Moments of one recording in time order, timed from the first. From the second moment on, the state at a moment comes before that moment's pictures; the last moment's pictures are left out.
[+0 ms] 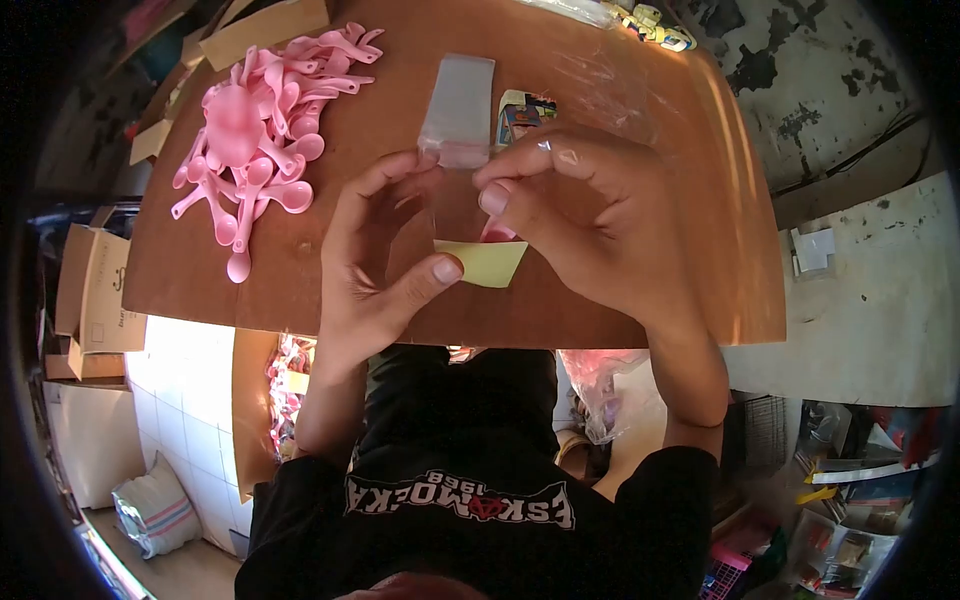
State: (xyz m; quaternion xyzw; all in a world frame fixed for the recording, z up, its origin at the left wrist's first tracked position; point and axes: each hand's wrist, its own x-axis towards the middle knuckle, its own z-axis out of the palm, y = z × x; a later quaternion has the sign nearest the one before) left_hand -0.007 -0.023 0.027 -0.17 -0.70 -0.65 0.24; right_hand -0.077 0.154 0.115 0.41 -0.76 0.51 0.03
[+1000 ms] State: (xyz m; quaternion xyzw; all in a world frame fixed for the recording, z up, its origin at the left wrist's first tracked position) left_hand -0.004 -0.048 0.005 0.01 -0.61 -0.76 0.22; right_hand -0.078 0.133 0.041 0.24 -0.70 0.65 -0.19
